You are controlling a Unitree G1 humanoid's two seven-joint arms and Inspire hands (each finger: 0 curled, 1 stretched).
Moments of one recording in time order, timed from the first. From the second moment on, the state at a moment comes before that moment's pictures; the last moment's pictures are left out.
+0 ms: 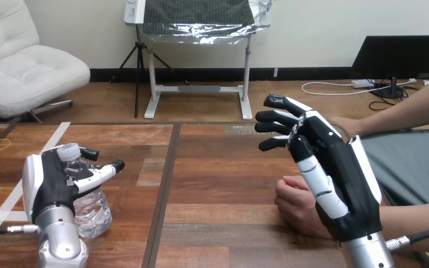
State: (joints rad) left arm -0.16 0.21 0.09 0.23 0.24 0.24 0.29; right arm 0.11 -0.08 0.02 0.07 0.10 -0.63 0.28
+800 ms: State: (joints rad) left arm -0.10 0.21 0.09 0.02 0.23 0.05 0.22; right arm -0.05 -0.21 -0.07 0.25 -0.06 -0.69 0.19
